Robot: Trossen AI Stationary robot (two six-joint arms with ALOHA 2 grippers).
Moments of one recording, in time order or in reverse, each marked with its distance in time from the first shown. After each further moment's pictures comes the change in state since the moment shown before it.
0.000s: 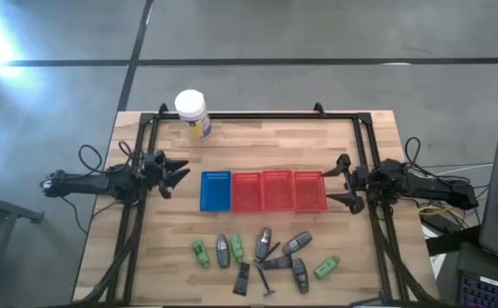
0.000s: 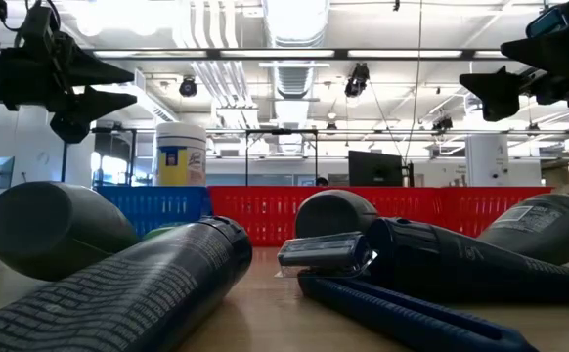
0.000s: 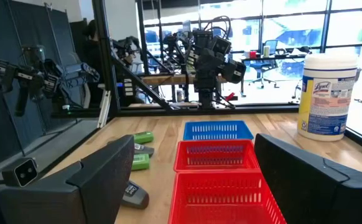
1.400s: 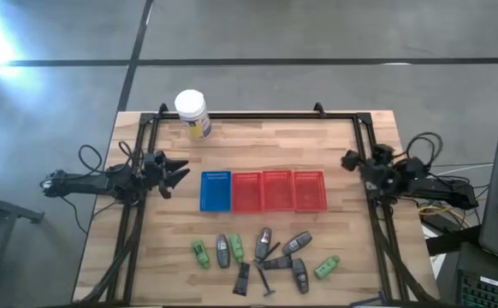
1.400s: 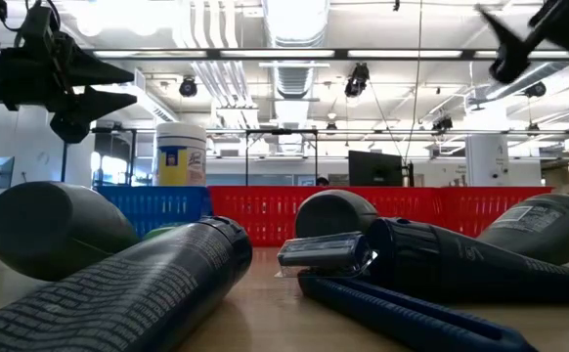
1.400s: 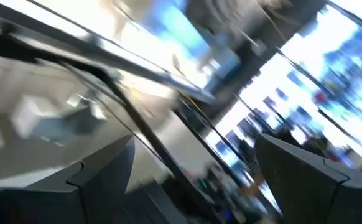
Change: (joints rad) left arm 0.000 0.000 0.000 0.000 0.000 0.000; right arm 0.000 -0.002 0.000 0.576 0.137 0.817
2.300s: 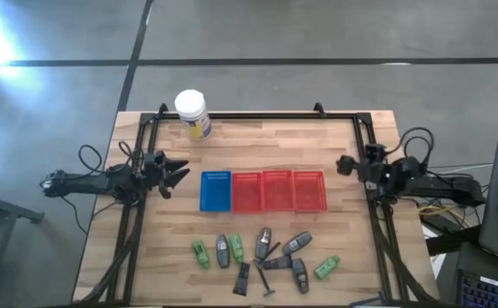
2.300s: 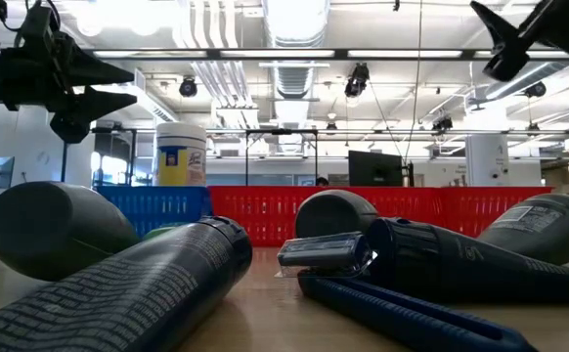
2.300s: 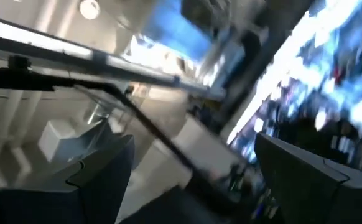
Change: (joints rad) left arm 0.000 0.000 0.000 0.000 0.000 0.000; right arm 0.001 0.145 0.002 0.078 -0.035 0.243
